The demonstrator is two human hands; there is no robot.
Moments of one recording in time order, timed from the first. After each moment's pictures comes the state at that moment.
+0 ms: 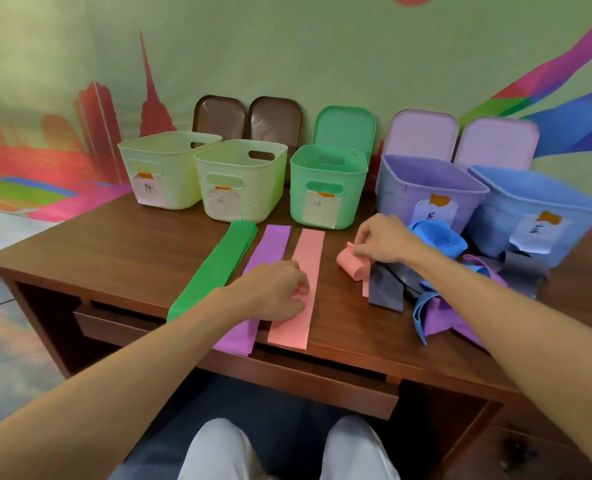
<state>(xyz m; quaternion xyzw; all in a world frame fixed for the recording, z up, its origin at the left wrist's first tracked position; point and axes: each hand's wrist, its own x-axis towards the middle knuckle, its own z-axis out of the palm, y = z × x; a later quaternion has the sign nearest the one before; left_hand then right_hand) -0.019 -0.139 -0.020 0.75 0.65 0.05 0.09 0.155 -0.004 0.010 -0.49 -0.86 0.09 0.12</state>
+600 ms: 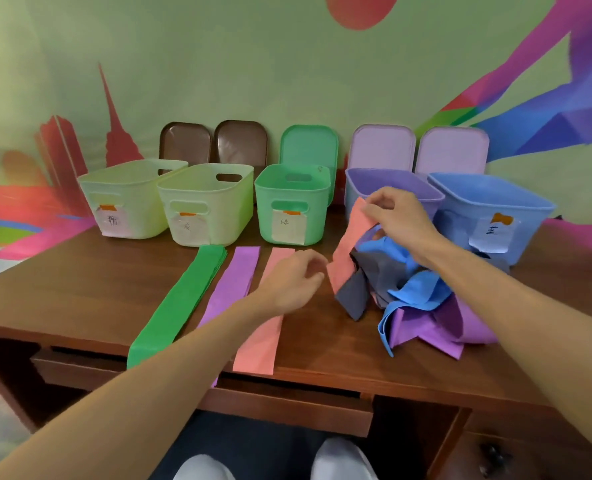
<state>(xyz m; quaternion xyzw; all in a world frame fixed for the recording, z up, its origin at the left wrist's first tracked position) 0.042 -0.093 -0.011 0.71 0.61 0.31 0.15 0.212 0.002 0.043 -0.45 -0.71 0.27 0.47</state>
